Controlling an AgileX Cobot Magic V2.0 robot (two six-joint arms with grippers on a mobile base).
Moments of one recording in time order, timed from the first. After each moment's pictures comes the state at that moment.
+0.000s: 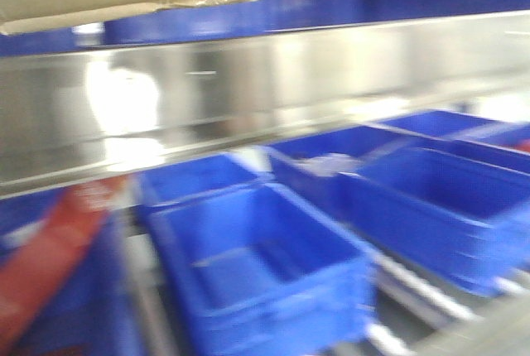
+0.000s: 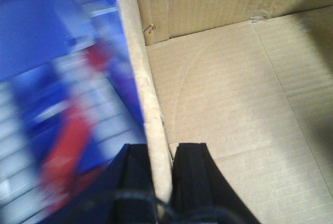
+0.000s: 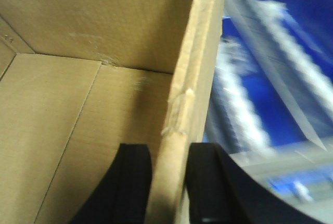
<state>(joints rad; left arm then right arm) -0.50 1.34 -1.78 0.35 1.22 -0.39 0.41 1.41 -1.88 0.01 1.09 0.06</state>
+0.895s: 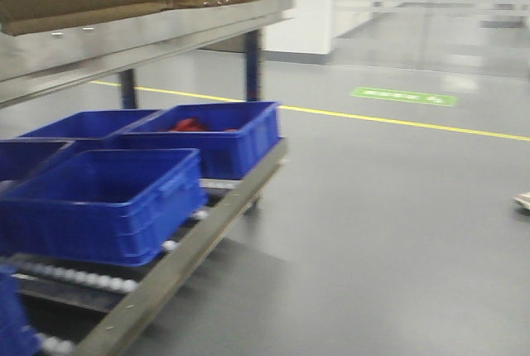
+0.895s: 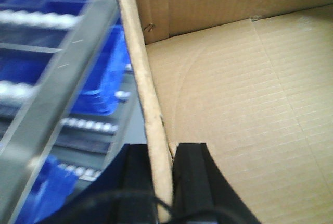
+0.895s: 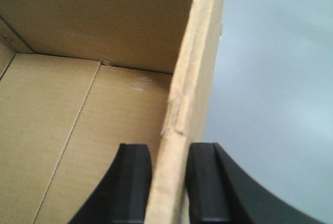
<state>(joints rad) -0.50 1.34 -1.78 0.35 1.21 -0.39 0.41 1.41 -1.88 0.01 1.09 0.05</state>
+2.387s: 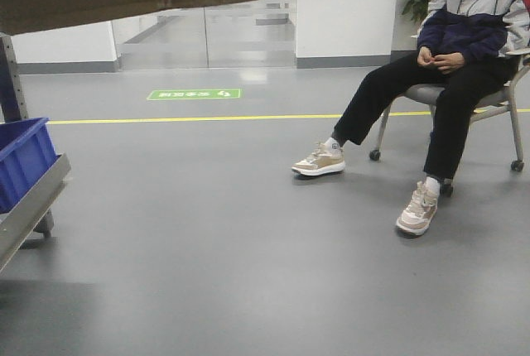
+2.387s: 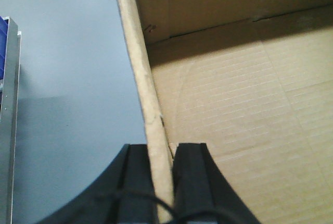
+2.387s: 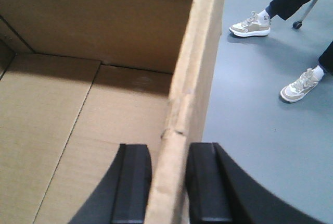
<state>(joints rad) -0.50 1.34 -1.78 0.36 1.21 -0.39 0.41 1.41 -1.88 0.01 1.09 0.05</state>
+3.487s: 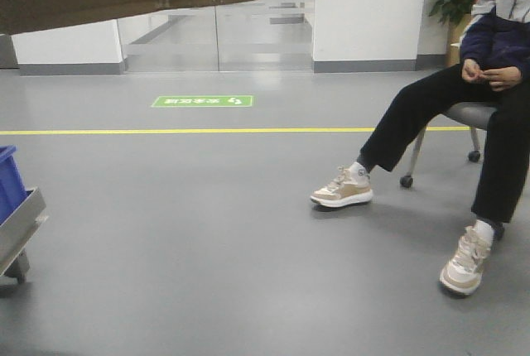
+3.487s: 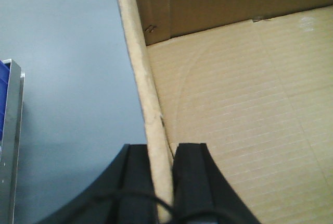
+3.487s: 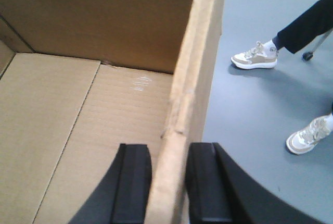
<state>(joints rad) -0.50 1.34 -1.78 0.36 1.21 -0.39 0.41 1.41 -1.87 0.01 1.09 0.05</state>
